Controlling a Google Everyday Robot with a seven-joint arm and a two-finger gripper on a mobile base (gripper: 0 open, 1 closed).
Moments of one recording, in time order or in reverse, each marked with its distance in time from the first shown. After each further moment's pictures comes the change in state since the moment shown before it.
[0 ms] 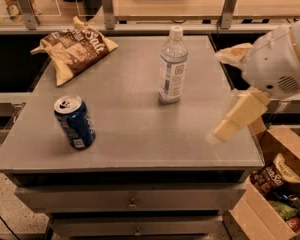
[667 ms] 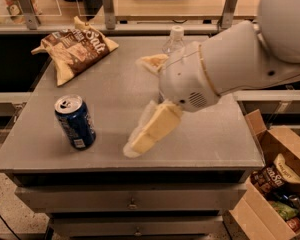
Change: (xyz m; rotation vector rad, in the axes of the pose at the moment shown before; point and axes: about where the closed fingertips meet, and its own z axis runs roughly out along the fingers) arm -0.111 0.053 0.078 -0.143 -0.282 -0.109
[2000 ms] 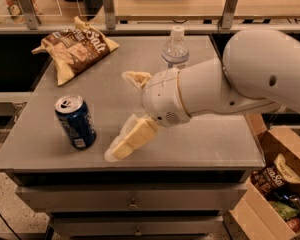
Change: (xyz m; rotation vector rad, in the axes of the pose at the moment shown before) arm 0.006 -0.004 0.057 0.007 -0.145 0.023
